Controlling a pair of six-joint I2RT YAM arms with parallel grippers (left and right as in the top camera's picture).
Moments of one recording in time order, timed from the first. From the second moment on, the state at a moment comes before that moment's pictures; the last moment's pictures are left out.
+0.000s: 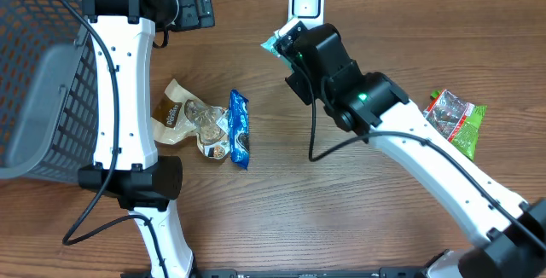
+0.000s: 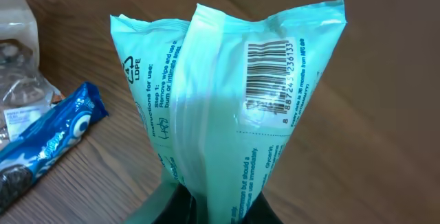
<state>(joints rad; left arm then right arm) -0.07 2.11 2.62 -1.56 -0.03 -0.23 0.64 1.64 1.51 -0.58 0.21 -0.24</state>
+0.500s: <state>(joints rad) -0.07 2.11 2.62 -1.56 -0.03 -0.23 0.64 1.51 1.51 -0.62 0.08 -0.57</state>
